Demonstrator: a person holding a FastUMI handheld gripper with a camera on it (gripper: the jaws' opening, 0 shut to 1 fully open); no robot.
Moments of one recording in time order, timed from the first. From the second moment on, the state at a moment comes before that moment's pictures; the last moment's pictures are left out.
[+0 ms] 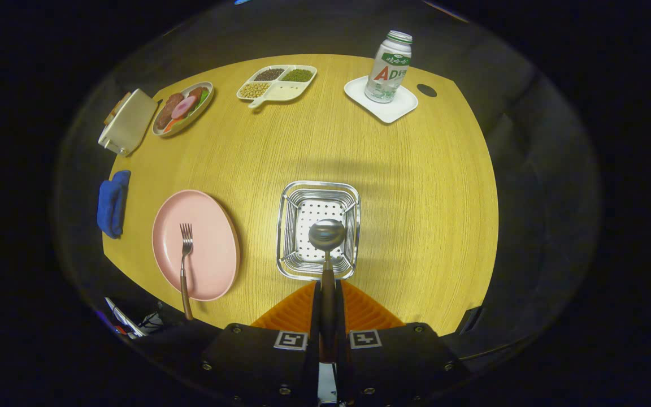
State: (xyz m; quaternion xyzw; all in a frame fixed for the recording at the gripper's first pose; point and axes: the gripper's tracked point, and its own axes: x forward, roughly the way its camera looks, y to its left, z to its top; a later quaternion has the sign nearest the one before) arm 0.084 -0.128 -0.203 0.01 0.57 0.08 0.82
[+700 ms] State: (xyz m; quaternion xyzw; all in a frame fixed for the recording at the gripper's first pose) arm 0.061 -0.131 -0.177 0.03 0.53 0.08 0.84
